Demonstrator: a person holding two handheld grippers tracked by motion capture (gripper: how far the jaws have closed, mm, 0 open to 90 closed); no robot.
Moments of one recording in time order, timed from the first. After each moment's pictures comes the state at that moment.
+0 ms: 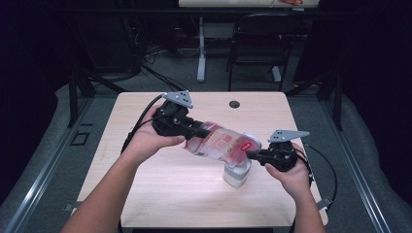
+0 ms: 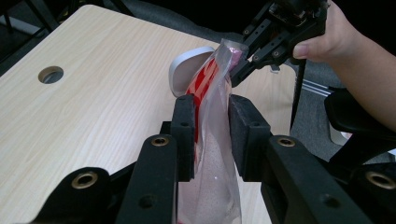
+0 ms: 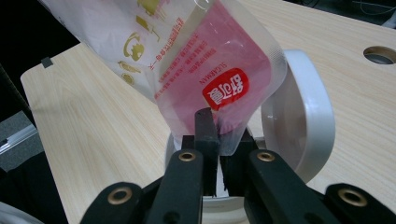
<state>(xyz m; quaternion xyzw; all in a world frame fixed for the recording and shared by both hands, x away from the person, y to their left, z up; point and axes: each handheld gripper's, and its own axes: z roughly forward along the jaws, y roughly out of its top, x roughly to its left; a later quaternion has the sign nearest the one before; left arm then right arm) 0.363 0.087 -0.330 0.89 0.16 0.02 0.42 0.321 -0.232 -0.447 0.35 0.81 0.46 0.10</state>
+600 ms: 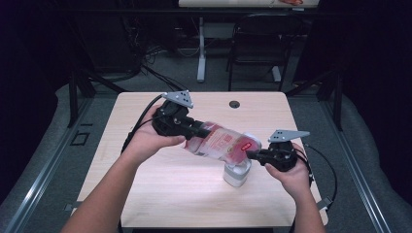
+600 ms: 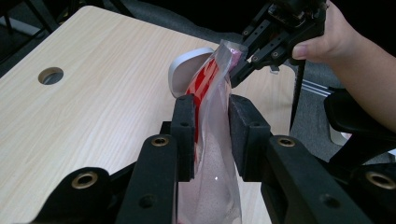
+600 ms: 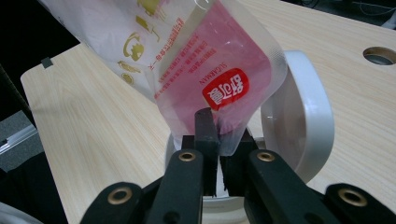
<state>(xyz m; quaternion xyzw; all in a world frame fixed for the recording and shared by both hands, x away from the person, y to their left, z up) 0.363 0.086 -0.329 0.89 0.15 0.02 0.42 0.321 -0.232 -0.446 0.35 0.81 0.46 0.10</state>
